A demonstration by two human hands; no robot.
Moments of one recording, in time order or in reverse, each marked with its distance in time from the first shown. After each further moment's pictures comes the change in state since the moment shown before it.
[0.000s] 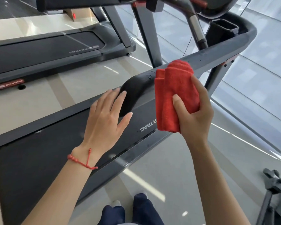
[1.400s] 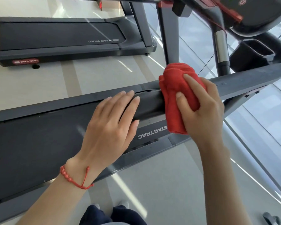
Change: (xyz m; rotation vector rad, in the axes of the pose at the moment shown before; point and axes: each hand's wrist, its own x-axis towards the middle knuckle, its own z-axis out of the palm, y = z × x) left_hand 0.067 0.044 0.037 0.189 0.223 0.045; right_hand 0.127 0.035 0.012 -0.395 -0.338 -0.262
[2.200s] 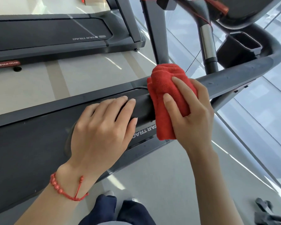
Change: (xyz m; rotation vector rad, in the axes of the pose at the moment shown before) left_hand 0.033 0.015 0.014 0.100 0.014 0.025; right_hand 0.007 0.018 0.004 0.033 0.055 0.026
